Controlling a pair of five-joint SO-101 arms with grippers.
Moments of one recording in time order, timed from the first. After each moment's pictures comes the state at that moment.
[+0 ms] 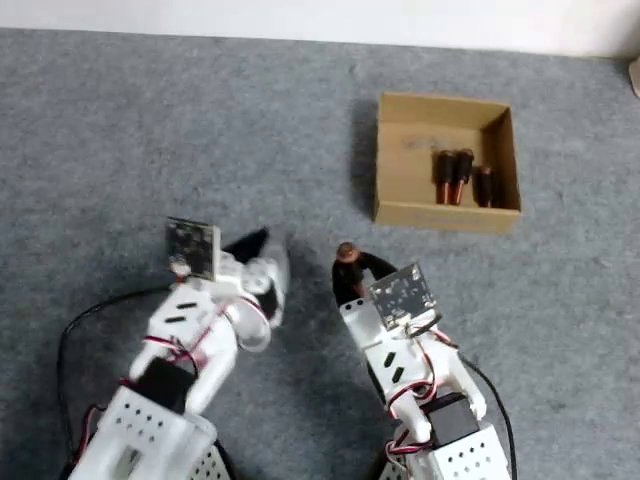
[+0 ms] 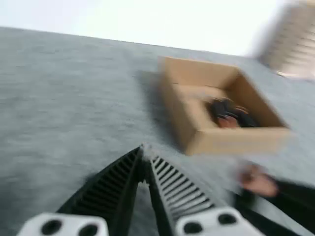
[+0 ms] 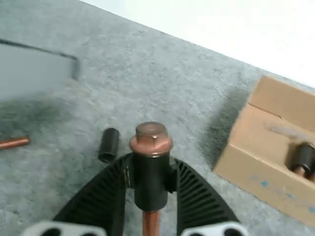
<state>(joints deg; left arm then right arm) 15.8 -75.6 83.3 17.8 22.9 -24.4 -104.4 95.9 34.1 11.2</state>
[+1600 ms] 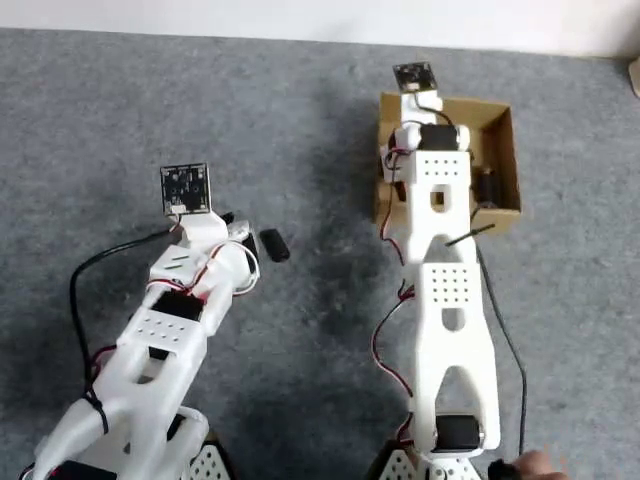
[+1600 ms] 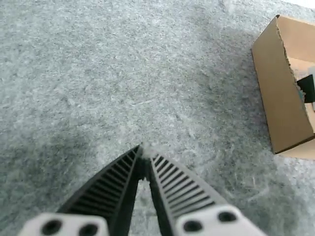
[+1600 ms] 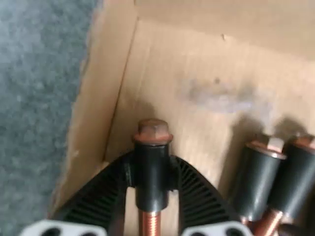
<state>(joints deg) 6.7 -35.9 70.3 7.6 22.9 -4.9 78.5 -93.9 86.3 11.2</state>
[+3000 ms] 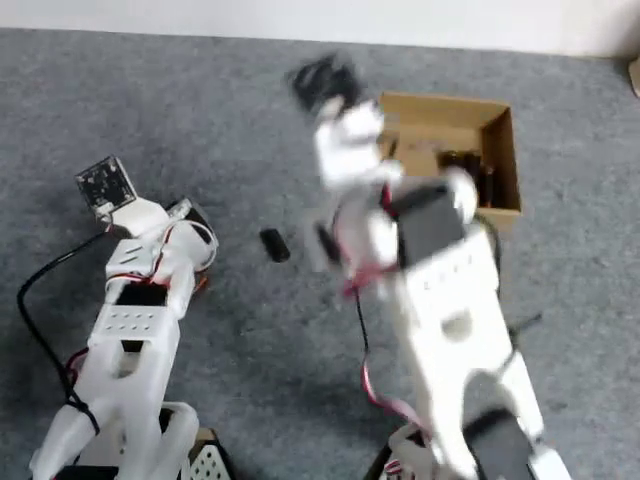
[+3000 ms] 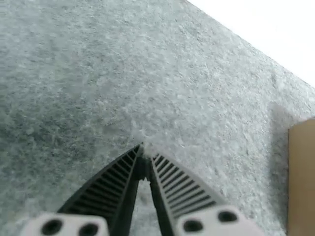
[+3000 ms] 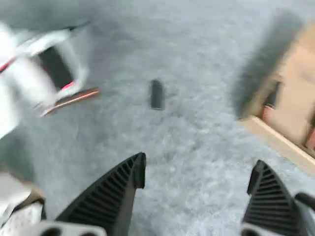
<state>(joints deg) -6.9 -35.7 67.6 7.6 35.5 -36.0 -20.6 -12.5 96.8 4.3</state>
